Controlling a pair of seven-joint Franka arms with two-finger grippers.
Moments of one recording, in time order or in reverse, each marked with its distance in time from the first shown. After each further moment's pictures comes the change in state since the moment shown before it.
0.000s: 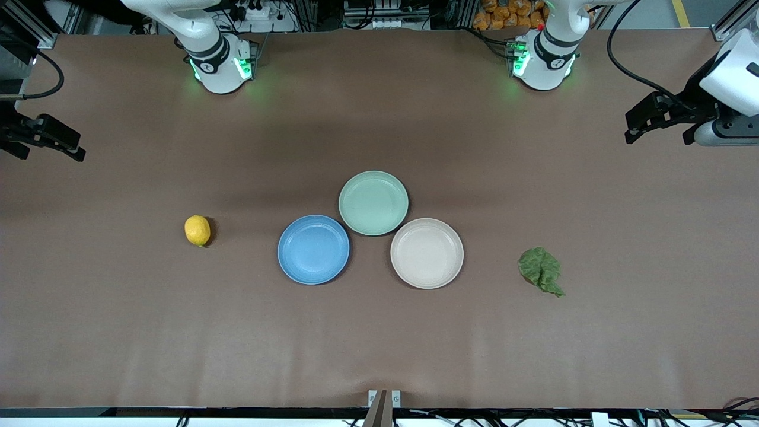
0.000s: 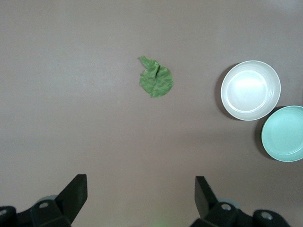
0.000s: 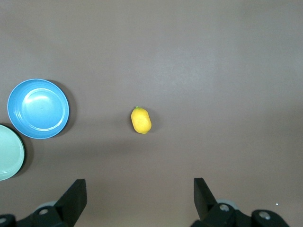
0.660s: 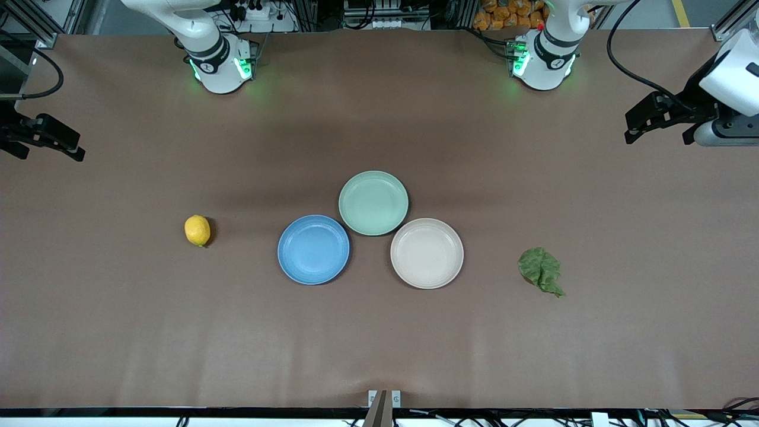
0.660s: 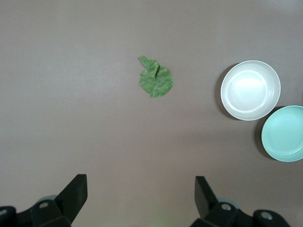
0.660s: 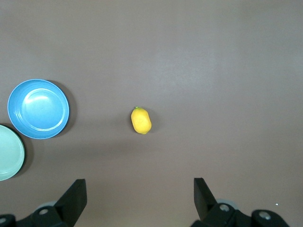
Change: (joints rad) left arm -0.002 0.000 0.000 0.000 0.000 0.000 0.000; right arm 0.000 0.000 0.000 0.001 0.000 0.000 0.000
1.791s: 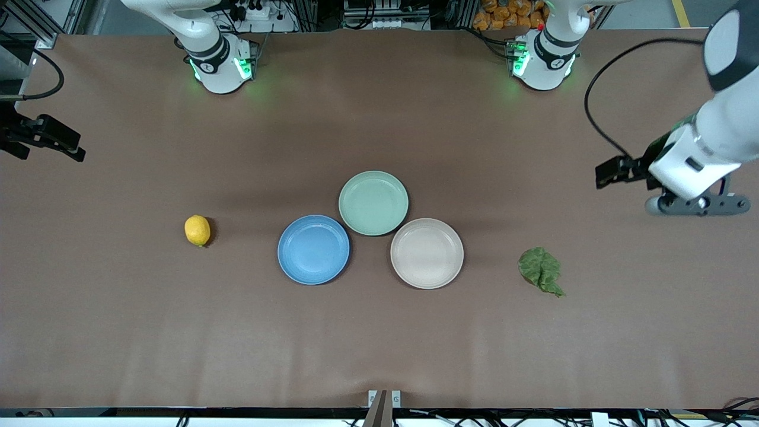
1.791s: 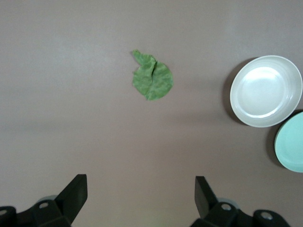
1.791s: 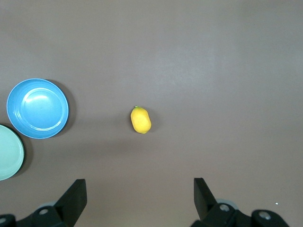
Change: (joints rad) left arm -0.006 0.192 0.002 -0.019 0.000 0.116 0.000; right arm -0.002 0.005 -0.001 -0.001 0.000 -0.002 0.000
